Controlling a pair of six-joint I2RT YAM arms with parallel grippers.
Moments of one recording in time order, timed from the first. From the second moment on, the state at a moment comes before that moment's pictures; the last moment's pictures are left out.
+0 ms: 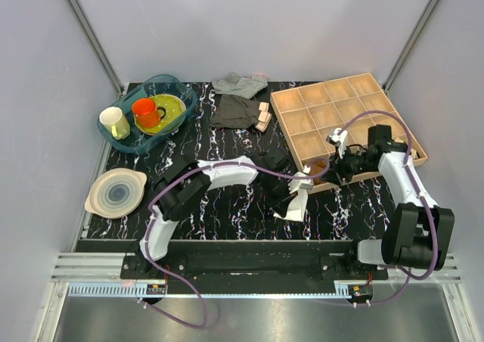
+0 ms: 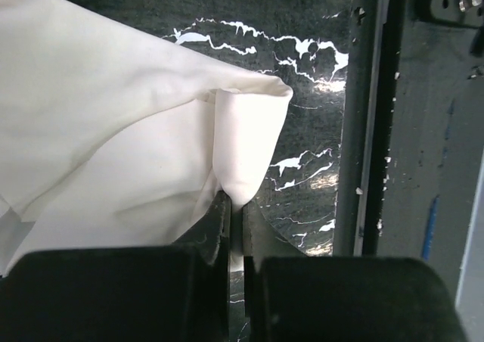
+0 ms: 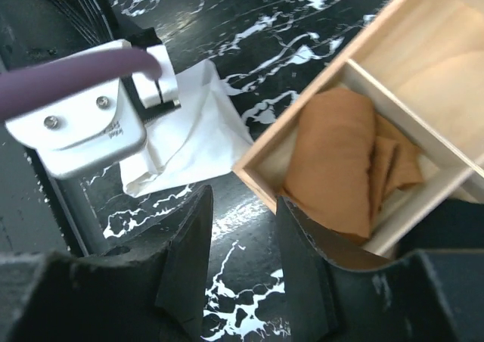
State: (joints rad) left arm -0.97 2.08 1.43 -0.50 0.67 0.31; right arm -0.12 1.36 0.96 -0.89 -0.90 -0.99
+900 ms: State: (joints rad) left arm -0.90 2.32 1.67 -0.79 0.98 0.22; right arm 0.35 1.11 0.70 -1.01 -0.78 -1.46
